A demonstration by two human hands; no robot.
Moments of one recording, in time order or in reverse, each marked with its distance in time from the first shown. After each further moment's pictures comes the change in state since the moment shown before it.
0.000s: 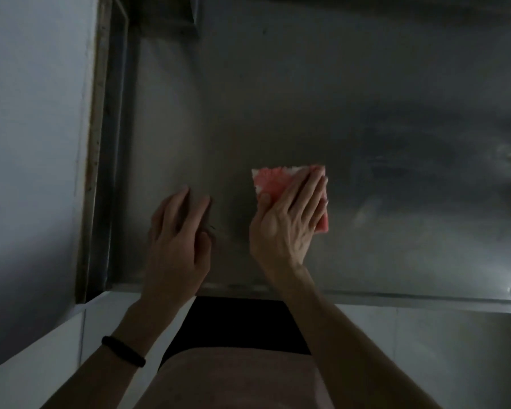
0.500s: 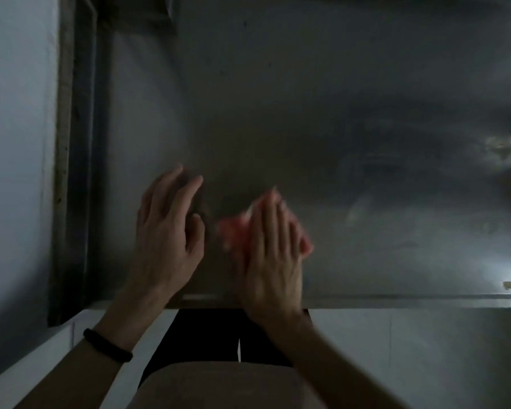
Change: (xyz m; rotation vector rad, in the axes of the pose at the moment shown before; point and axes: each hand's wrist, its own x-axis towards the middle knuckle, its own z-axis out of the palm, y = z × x) left_hand 0.037 0.020 -0.009 -0.029 0.075 0.130; right_hand -0.049 0.052 0.011 -0.087 -0.069 -0.394
